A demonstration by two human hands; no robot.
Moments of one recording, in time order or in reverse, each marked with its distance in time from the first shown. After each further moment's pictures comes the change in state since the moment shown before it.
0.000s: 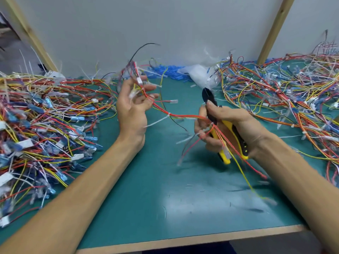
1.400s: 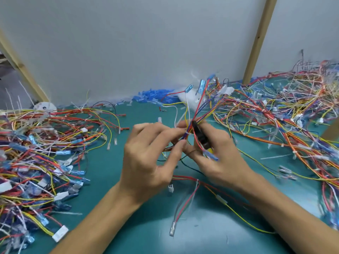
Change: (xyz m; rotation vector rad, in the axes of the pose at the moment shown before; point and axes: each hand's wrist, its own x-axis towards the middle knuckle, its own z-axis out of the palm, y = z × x) left_hand -0.049 0.033 0.026 0.852 -0.288 0.879; right_hand 0.005 0.015 0.012 -0.912 0.380 -0.737
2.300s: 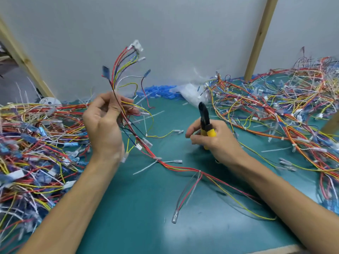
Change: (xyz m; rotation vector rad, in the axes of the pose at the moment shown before) left_hand 0.025 -0.056 -0.027 -0.817 0.420 -0.792; right_hand 0.008 0.019 -0.001 0.163 0.013 0.499
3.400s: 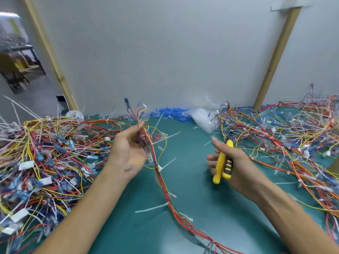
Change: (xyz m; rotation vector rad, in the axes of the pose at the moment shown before) left_hand 0.019 -0.001 -0.007 -0.452 0.080 -0.736; right_hand 0.000 -0.026 -0.015 0.534 0.091 0.493
